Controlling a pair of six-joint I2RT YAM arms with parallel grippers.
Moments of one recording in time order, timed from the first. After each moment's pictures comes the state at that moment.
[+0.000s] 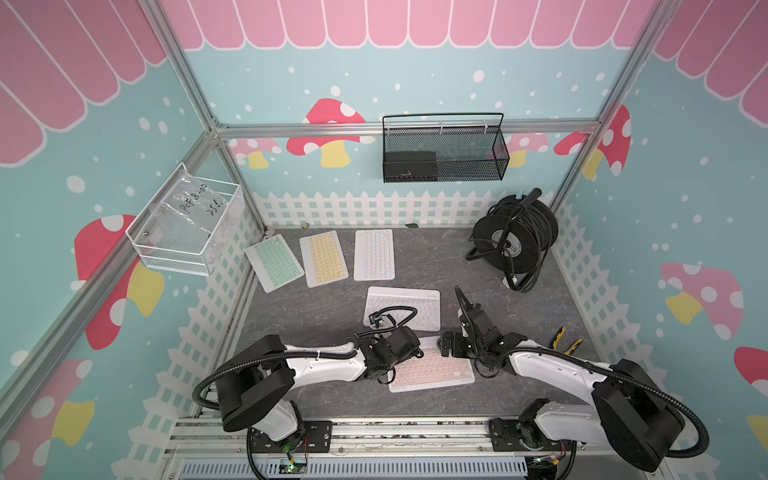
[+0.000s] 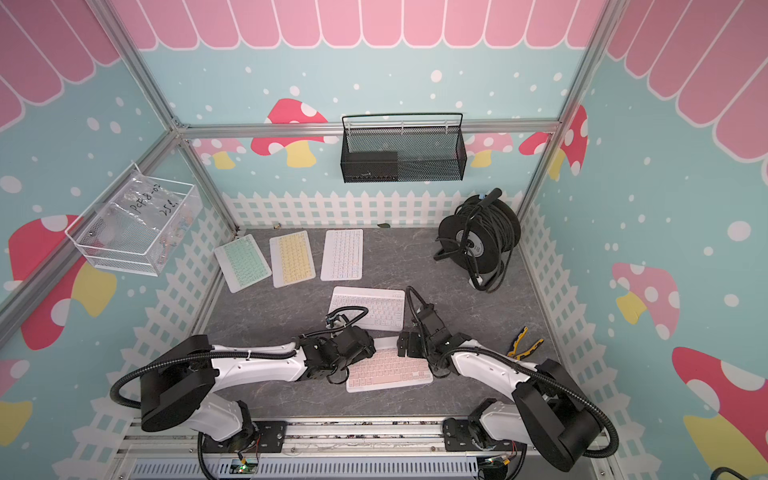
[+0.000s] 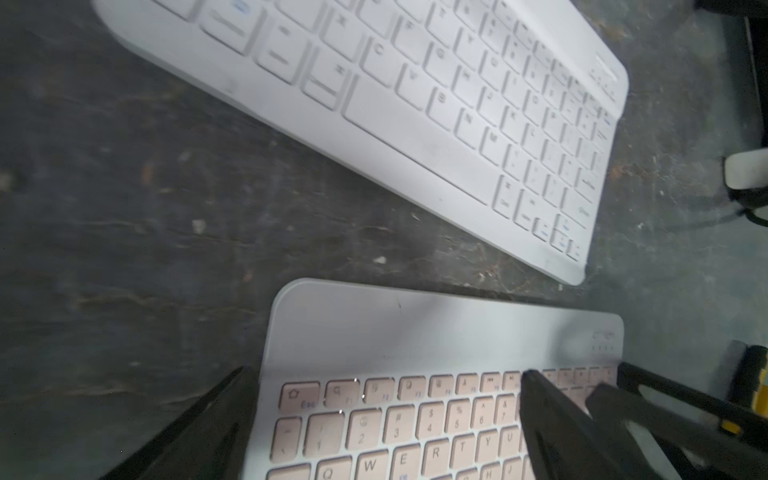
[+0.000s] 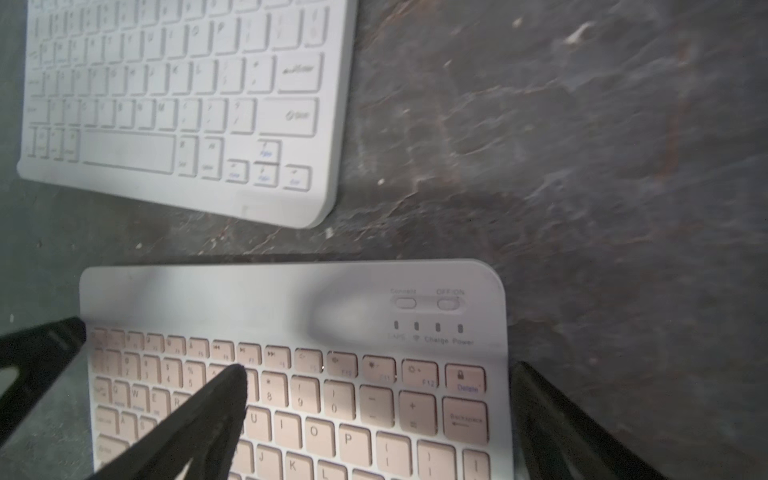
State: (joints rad) left arm -1.02 1.53 0.74 -0.22 -0.34 -1.33; right arm 0.67 1.27 0.50 -0.22 -0.02 0.69
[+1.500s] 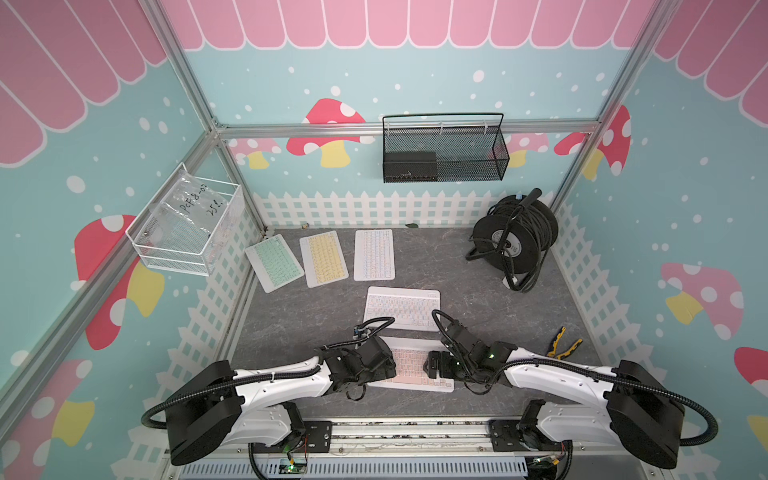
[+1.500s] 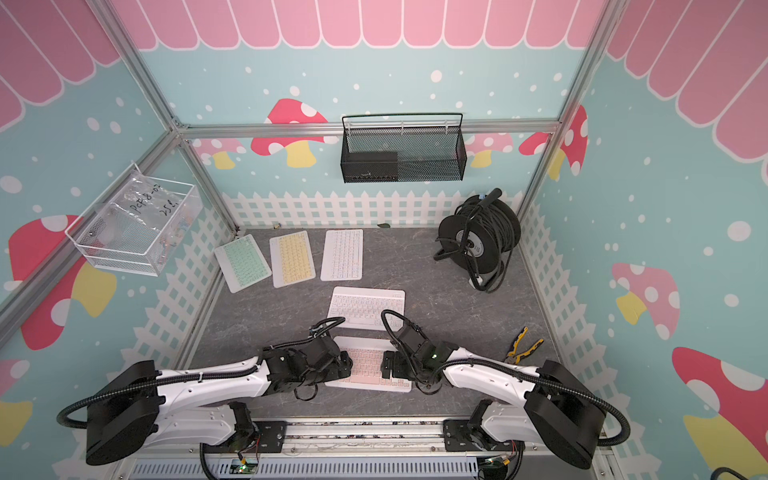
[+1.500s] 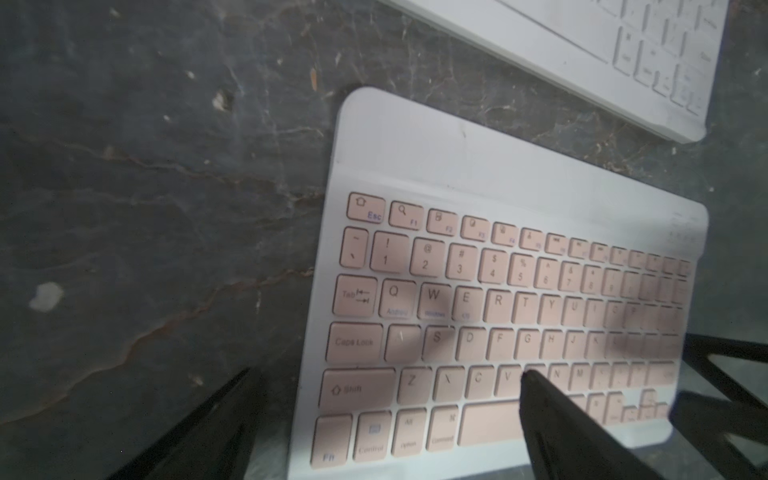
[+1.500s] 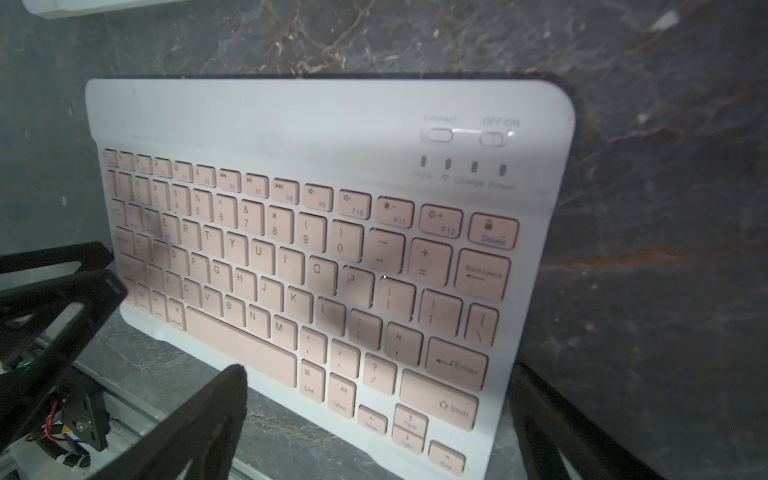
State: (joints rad) left arm -1.00 1.28 0.54 -0.35 -0.17 -1.11; right arm 0.90 1.23 0.54 -0.38 -0.08 0.93
